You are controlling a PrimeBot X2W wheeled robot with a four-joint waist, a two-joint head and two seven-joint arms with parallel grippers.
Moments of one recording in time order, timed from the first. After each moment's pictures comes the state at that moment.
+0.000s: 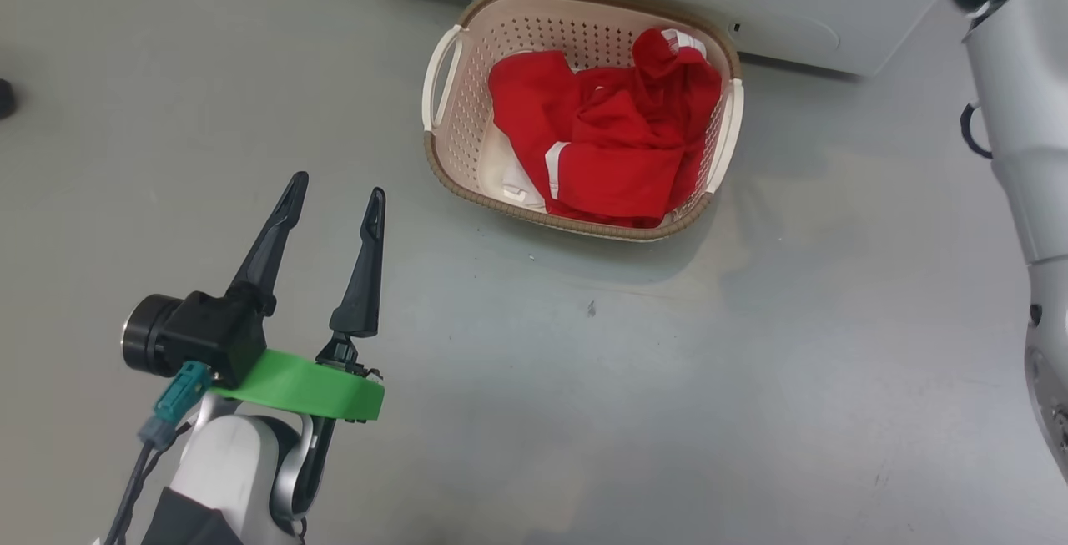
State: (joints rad) left arm -0.26 0.07 -0.26 0.06 -0.32 -0.04 -0.23; right arm -1.21 -0.16 0.30 0.69 0.30 0.07 -0.09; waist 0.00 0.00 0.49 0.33
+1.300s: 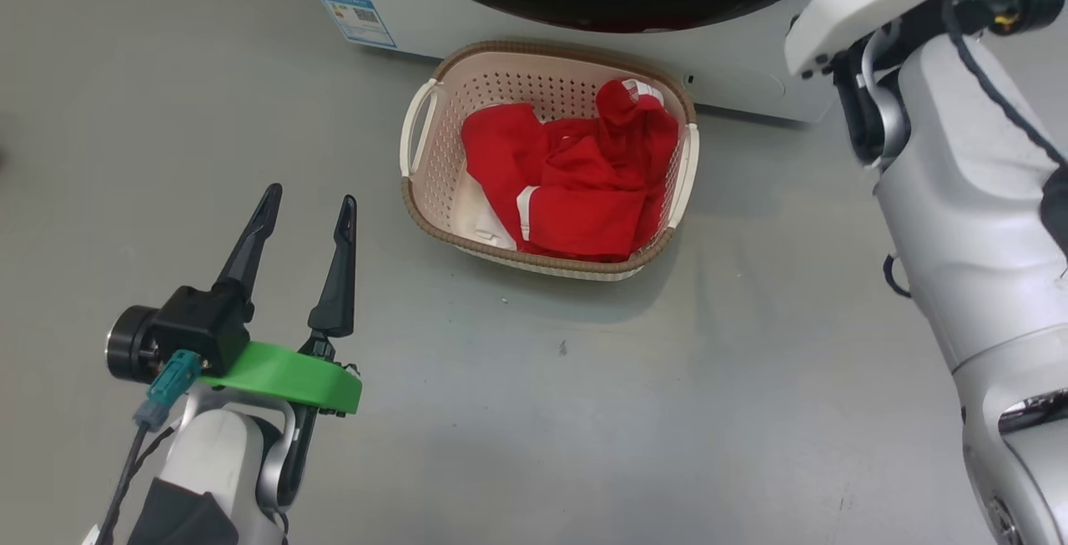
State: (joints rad) left arm -0.30 0.07 -0.23 0.19 -0.31 -0.03 -0.25; right arm -1.05 -0.11 0.33 0.82 0.36 0.11 -0.23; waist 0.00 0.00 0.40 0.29
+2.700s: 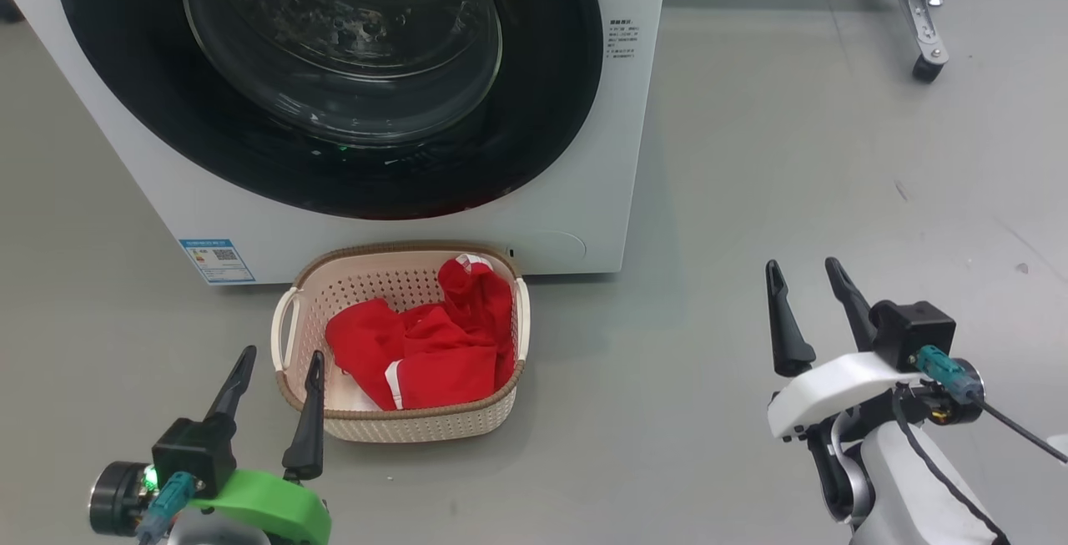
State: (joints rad) left arm -0.04 0.12 -0.20 0.21 -0.32 0.01 -0.21; right arm -0.24 -0.07 0.21 0.45 0.36 0.07 -0.25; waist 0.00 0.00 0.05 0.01
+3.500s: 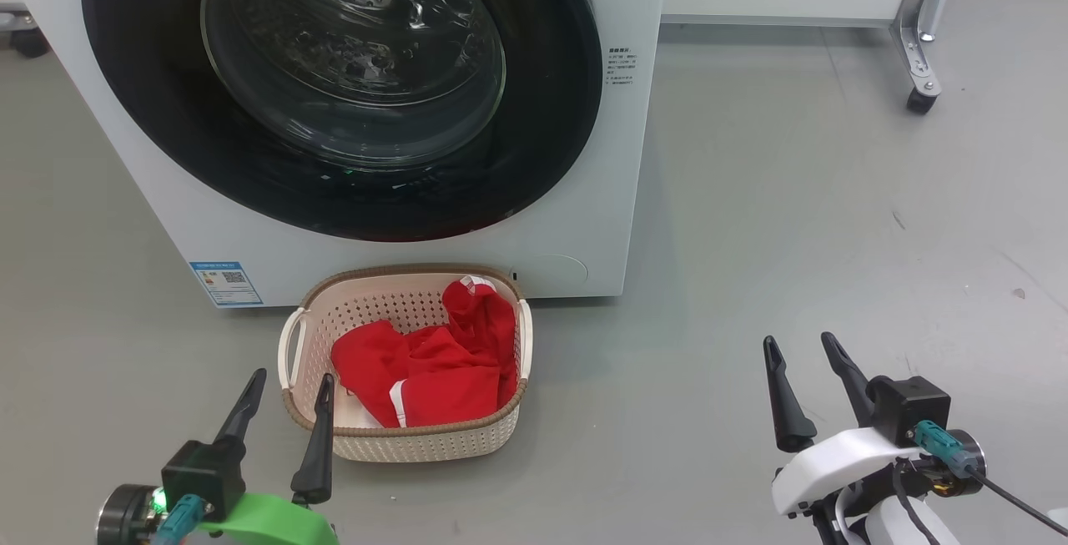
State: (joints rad) left arm 0.02 0.12 -0.21 0.15 -0.31 0.03 -0.19; right arm -0.07 -0.06 0.21 0.38 0.33 0.04 -0.25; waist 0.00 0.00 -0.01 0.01
